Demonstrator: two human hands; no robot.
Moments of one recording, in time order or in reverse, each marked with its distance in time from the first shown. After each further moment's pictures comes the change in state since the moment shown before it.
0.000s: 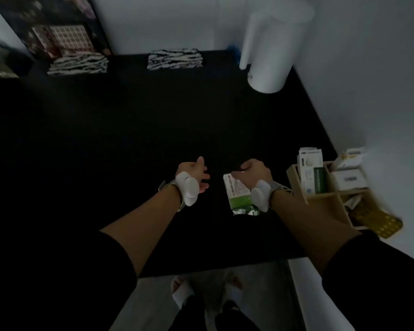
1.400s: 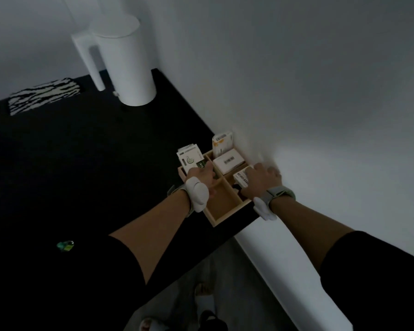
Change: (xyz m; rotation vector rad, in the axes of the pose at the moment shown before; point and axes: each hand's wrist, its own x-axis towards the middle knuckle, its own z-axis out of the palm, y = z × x) left_hand -0.053 0.020 0.290 0.259 -0.297 0.144; right_hand -0.048 0.211 -0.202 -0.569 0.154 0.176
